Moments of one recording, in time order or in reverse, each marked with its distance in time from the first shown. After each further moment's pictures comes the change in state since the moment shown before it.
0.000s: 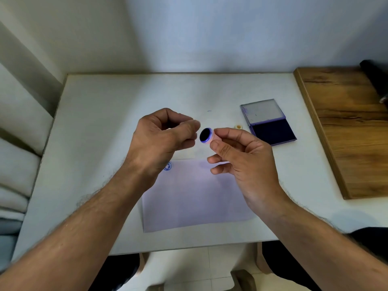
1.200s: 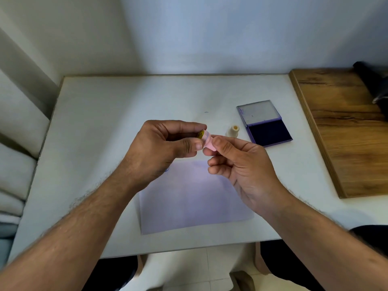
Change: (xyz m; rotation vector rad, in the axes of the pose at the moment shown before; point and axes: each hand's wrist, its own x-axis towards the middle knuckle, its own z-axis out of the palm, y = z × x) left_hand -0.005 -0.001 -0.008 0.101 -0.266 0.058; right_hand -0.001 -0.001 -0.001 0.190 -0.051 0.175
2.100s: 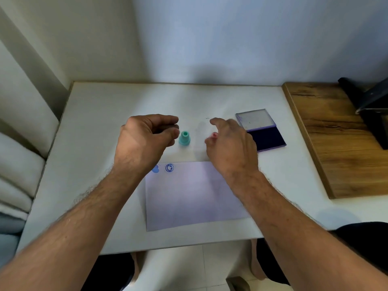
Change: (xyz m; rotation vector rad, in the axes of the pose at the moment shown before) left_hand 0.001 -0.003 -0.024 0.181 0.387 -0.023; right_hand 0.040 0.002 0.025 -1.485 0.345 -0.499
